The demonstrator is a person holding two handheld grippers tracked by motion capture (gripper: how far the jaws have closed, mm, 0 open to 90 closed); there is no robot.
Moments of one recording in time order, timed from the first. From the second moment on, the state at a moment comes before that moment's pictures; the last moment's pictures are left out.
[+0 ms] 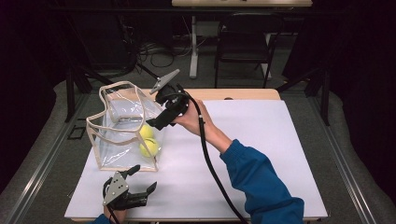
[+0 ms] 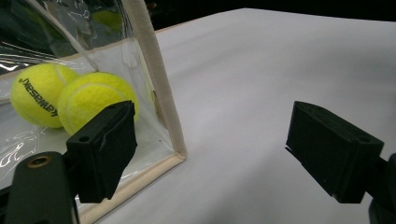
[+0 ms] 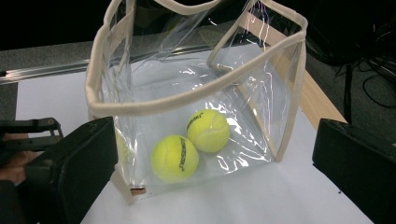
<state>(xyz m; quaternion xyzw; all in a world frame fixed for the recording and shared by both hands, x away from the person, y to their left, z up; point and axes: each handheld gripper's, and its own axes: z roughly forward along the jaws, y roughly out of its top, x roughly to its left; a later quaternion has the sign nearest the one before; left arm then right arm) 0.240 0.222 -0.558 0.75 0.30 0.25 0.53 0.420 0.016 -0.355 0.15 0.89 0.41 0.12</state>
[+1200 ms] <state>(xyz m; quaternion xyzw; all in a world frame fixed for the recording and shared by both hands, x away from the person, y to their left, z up) 0.240 0.222 -0.558 0.75 0.30 0.25 0.52 0.378 -0.089 -0.405 0.18 0.89 0.40 0.14</state>
